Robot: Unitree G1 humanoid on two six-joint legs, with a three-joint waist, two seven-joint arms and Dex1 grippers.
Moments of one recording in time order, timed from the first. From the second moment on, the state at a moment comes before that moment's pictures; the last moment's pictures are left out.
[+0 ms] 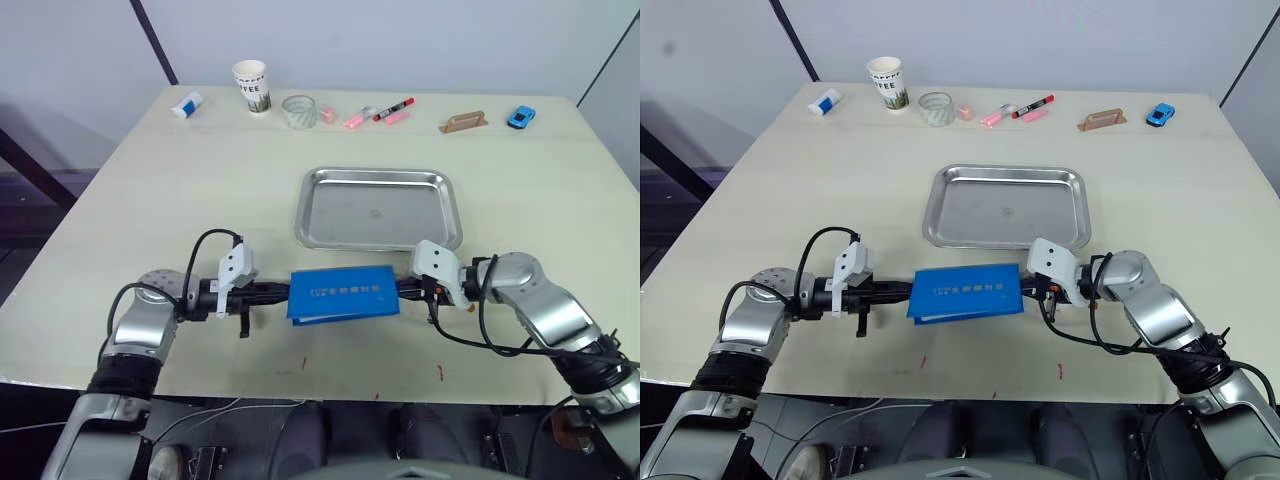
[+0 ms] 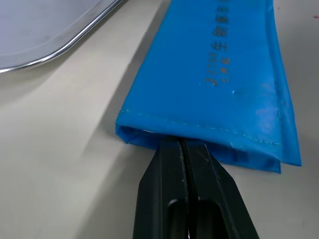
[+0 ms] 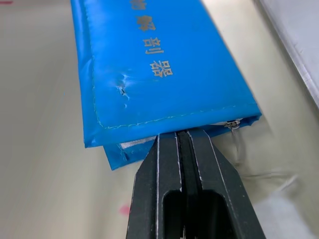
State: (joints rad) left arm -0.33 0.69 -0.07 0.28 -0.26 0.10 -1.36; right arm -0.42 -0.65 0.37 -0.20 0.14 0.54 1.04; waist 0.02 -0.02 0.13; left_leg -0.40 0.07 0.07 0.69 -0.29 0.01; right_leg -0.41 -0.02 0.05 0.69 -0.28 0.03
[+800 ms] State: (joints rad) left arm -0.41 0.59 -0.13 0.32 -0.21 0.08 -1.40; right arm -0.28 -0.76 0.27 -0.31 0.18 0.57 1.04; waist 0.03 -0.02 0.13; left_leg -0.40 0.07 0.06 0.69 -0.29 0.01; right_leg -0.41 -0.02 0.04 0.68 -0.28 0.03
